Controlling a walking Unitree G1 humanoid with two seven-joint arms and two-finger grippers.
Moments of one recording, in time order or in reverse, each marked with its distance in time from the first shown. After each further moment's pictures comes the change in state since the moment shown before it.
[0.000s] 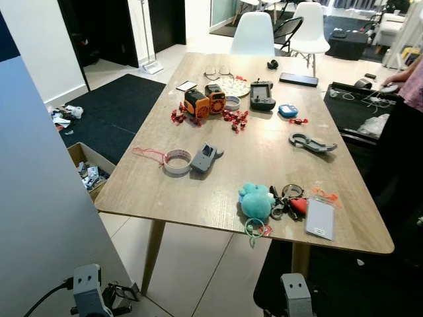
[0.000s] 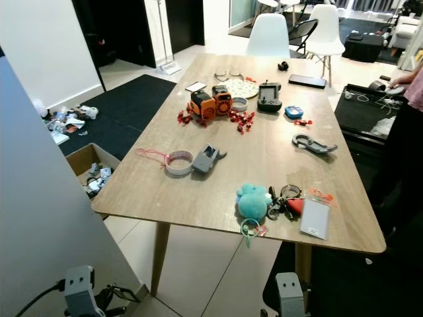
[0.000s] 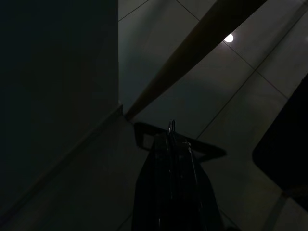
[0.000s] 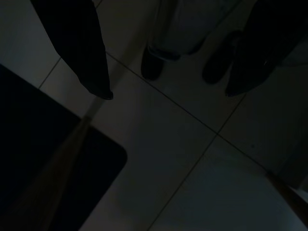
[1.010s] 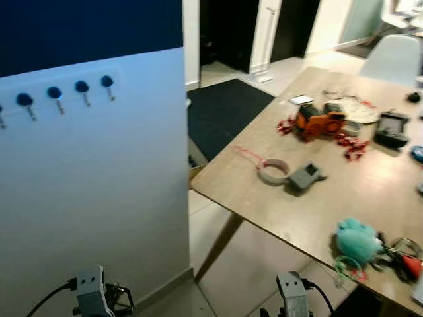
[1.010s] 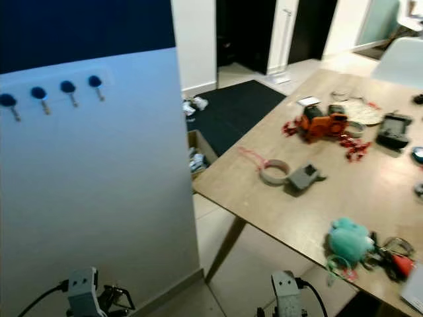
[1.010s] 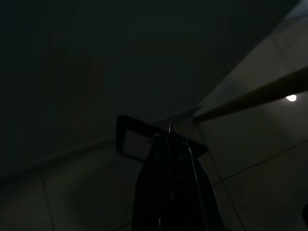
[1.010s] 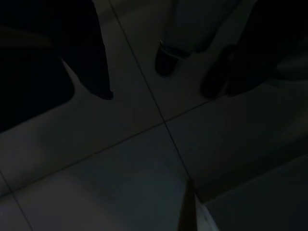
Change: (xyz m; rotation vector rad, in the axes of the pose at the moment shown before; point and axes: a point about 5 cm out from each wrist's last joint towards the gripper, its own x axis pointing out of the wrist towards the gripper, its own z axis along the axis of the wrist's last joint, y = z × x) left arm -0.002 -0.001 -0.003 0.047 -0.009 0.001; right arm 0.002 0.004 0.003 -0.026 -0.007 0.016
